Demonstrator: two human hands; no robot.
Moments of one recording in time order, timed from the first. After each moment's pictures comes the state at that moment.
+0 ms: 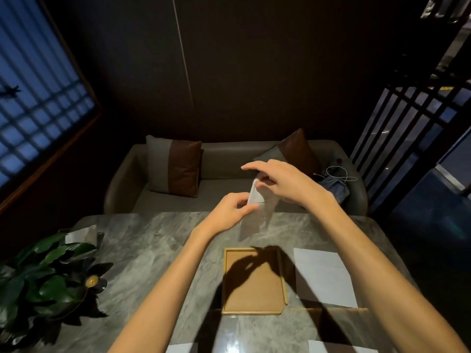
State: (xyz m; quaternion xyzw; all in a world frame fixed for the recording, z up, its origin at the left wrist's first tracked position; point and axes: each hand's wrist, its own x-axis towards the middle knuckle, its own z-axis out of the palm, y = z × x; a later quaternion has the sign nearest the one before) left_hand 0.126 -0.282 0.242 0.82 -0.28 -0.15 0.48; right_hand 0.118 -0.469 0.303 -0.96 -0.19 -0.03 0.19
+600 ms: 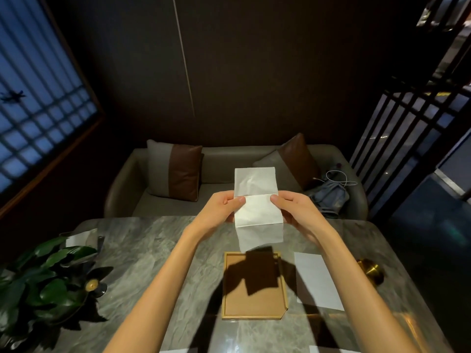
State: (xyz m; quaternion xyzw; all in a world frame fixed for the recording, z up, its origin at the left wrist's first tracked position) left_hand 0.122 -0.262 0.253 0.75 -0.16 -0.20 0.61; right_hand 0.073 -0.483 0.246 -0.71 0.08 0.06 0.69
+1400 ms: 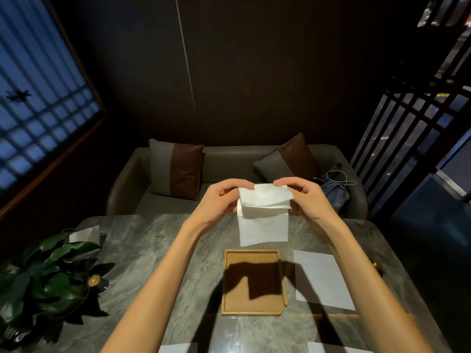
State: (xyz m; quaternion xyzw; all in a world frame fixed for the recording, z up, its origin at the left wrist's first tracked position) left_hand 0.115 -0.262 0.264 0.68 -0.19 -0.15 0.69; right_hand 0.062 -0.495 0.270 -0.72 0.02 -0.04 0.70
